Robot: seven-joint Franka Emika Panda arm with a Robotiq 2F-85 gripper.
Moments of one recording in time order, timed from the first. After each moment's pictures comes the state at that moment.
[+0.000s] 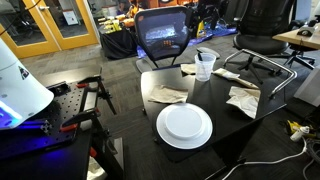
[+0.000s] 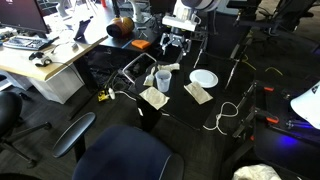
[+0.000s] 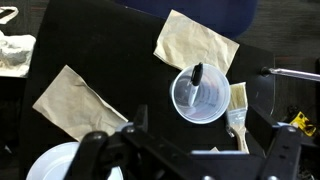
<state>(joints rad) -0.02 0.42 -0.02 -1.93 0.48 2.37 1.07</state>
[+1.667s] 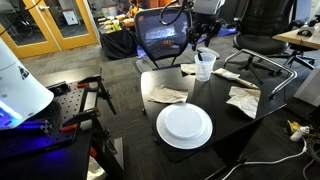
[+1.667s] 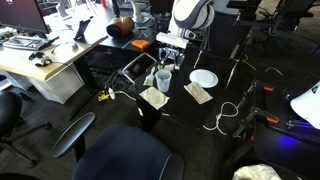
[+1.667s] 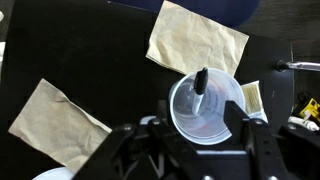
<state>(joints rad) 0.03 0.55 -0.01 -1.90 0.48 2.51 1.17</state>
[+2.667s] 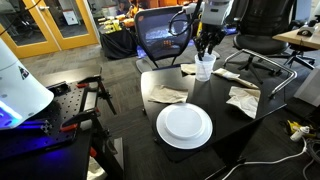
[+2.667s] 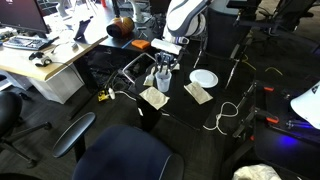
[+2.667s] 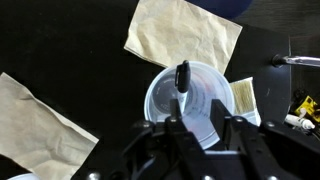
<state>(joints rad) 0.04 0.68 -0.02 -1.77 0.47 2.53 1.17</state>
